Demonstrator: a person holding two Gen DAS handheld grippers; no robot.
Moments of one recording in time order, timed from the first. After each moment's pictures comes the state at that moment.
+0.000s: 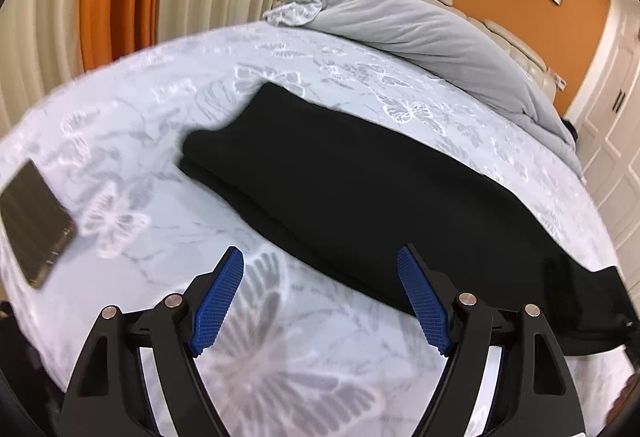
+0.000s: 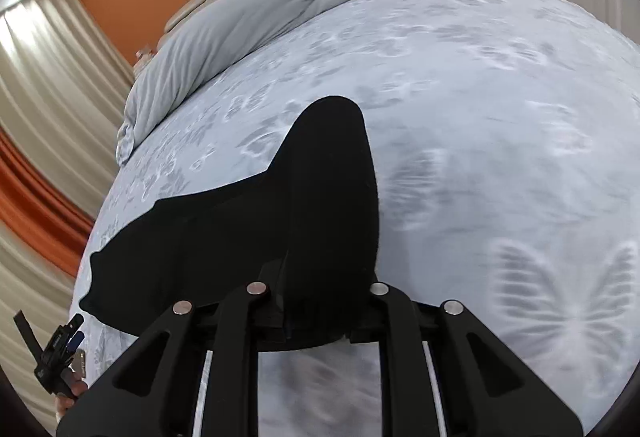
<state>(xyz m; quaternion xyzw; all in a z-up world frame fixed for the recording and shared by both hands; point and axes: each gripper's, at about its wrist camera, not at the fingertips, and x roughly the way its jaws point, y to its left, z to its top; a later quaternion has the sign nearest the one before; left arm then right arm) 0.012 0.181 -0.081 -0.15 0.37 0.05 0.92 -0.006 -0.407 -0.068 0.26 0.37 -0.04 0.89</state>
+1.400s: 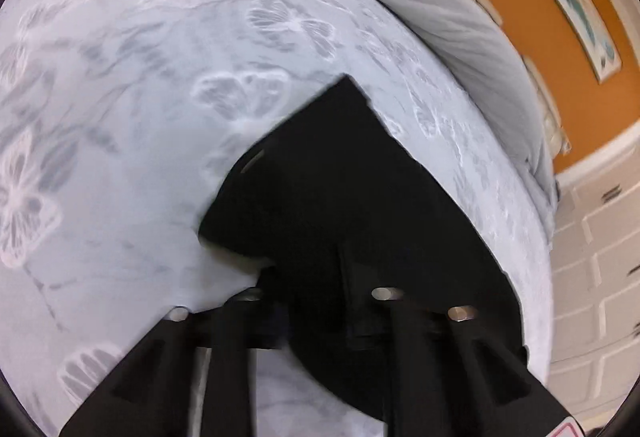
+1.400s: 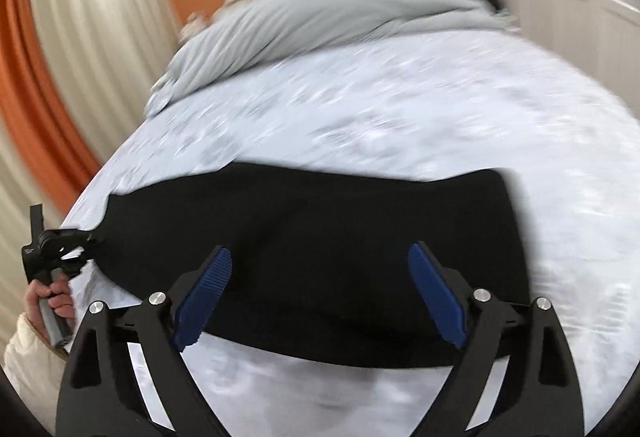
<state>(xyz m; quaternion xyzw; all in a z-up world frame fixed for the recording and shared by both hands) 0.089 0.219 -0.114 -0.34 0.42 0.04 0.84 -0.025 -0.316 -0.035 0.13 0.34 0.00 0.93</state>
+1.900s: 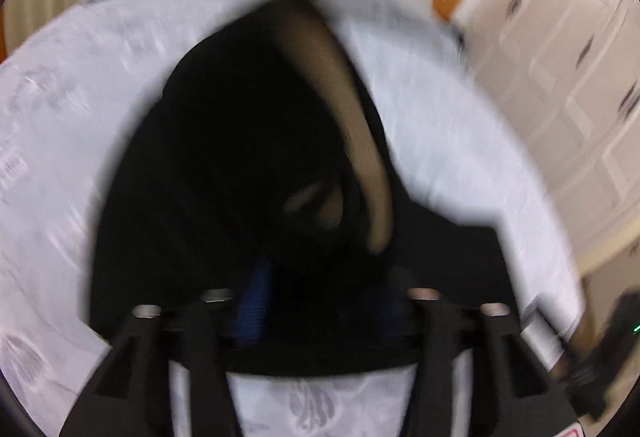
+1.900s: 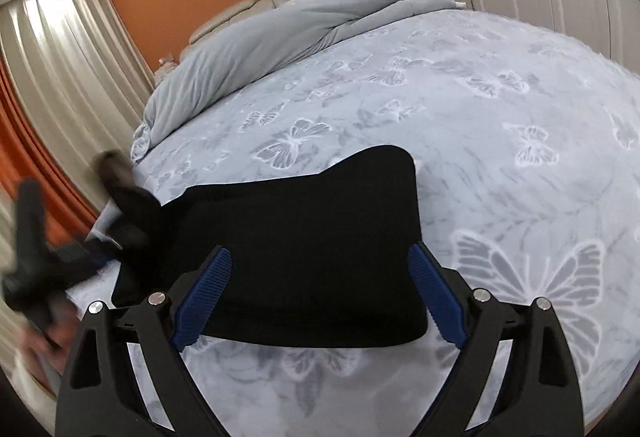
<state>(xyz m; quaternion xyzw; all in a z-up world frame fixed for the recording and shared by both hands) 0.049 -0.092 -0.078 -0.10 0.49 -0.18 0.85 -0.046 -0.389 -0.058 0.22 0.33 0.00 0.92</state>
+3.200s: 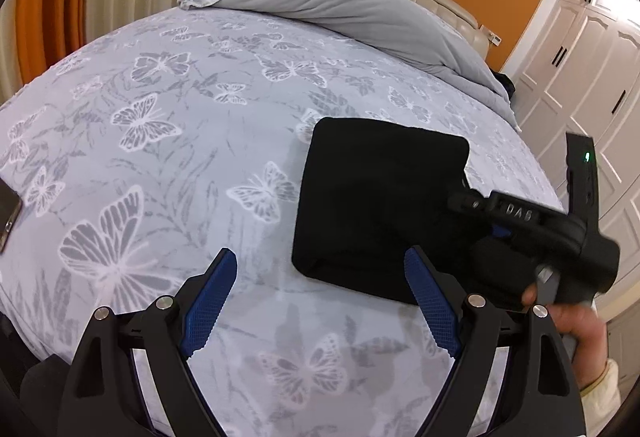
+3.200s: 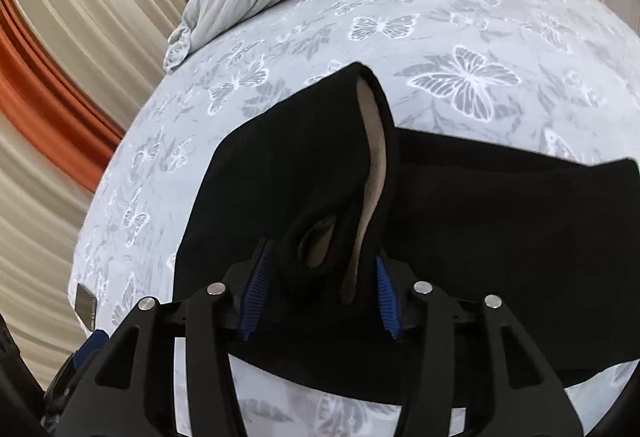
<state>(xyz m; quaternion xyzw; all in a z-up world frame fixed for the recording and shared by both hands) -0.035 0.065 -0.042 -0.15 0.41 -0.07 0.90 0.093 -0.202 -0.061 0.14 0.46 0.10 0.87</state>
